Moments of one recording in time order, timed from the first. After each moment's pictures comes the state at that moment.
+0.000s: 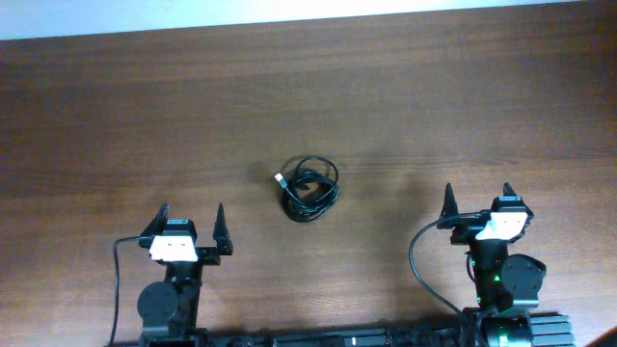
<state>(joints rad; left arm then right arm) -0.04 0.01 0.02 -0.08 0.03 -0.01 -0.09 0.01 0.01 -0.07 -0.02 -0.02</state>
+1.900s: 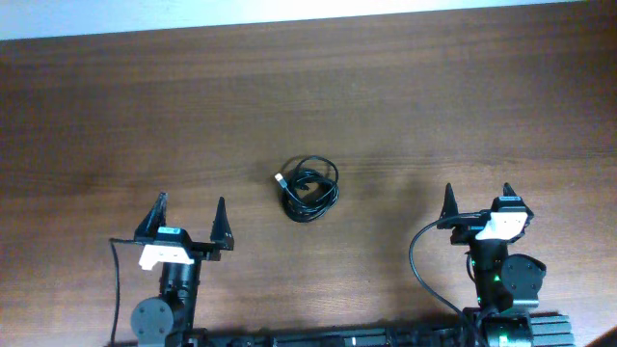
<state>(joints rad) -0.04 0.02 0.02 0.16 0.11 -0.08 -0.09 0.01 0.01 -0.07 -0.02 -0.02</state>
